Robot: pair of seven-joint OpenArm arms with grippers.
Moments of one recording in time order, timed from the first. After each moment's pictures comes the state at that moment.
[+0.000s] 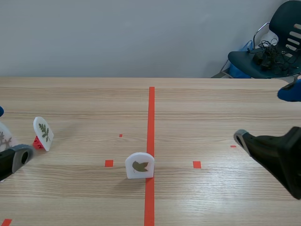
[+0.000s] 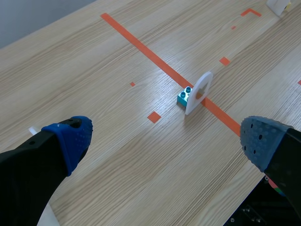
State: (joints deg) left arm 49.9 -35.4 -29.6 123.8 -38.4 -42.5 16.0; right arm -44.4 40.2 19.7 131.8 29.9 25.8 -24.2
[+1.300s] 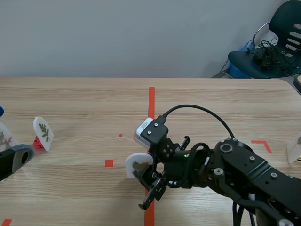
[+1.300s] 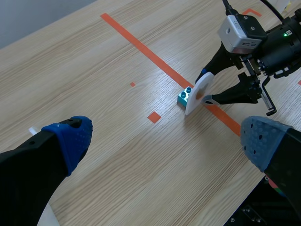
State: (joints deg) left arm 49.9 -35.4 -29.6 123.8 -38.4 -42.5 16.0; right arm 0.8 15.1 -32.0 76.4 3.9 29.5 -11.2
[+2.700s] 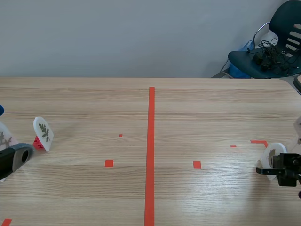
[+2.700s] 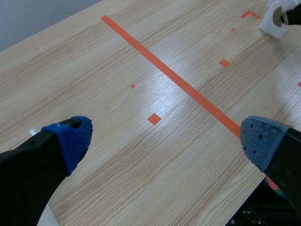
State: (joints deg) left arm 49.9 -35.4 -29.6 123.8 -38.5 -42.5 15.6; right arm -16.8 18.0 14.5 79.8 16.2 14.6 -15.9
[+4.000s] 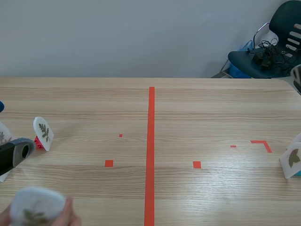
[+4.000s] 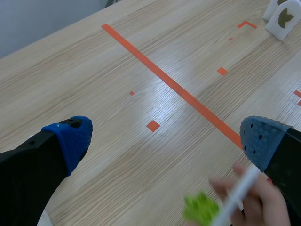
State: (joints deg) left arm 49.8 -35.4 -29.6 123.8 -39.3 -42.5 14.3; right arm -18.8 38.3 22.8 112.8 30.6 25.3 -33.9
